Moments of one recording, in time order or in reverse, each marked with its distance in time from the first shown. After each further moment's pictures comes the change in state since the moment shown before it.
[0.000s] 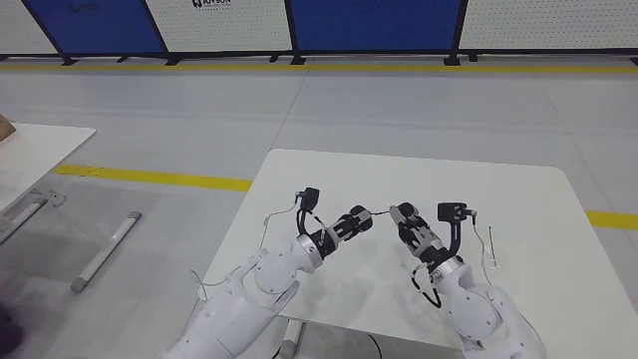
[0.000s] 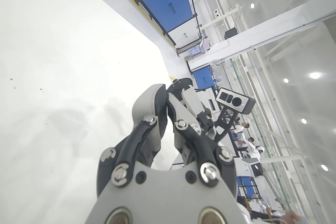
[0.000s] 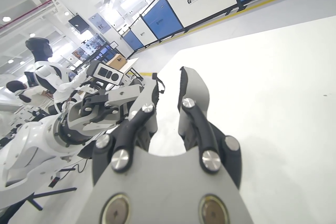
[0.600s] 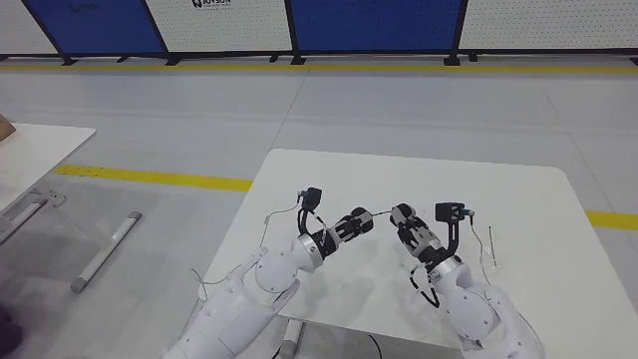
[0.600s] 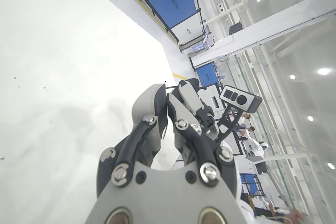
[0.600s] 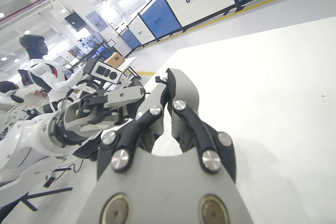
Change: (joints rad) left arm -0.006 0.000 0.002 0.002 0.025 0.016 -0.030; right arm 0.006 0.002 -0.012 0.010 -0.018 0.010 -0.012
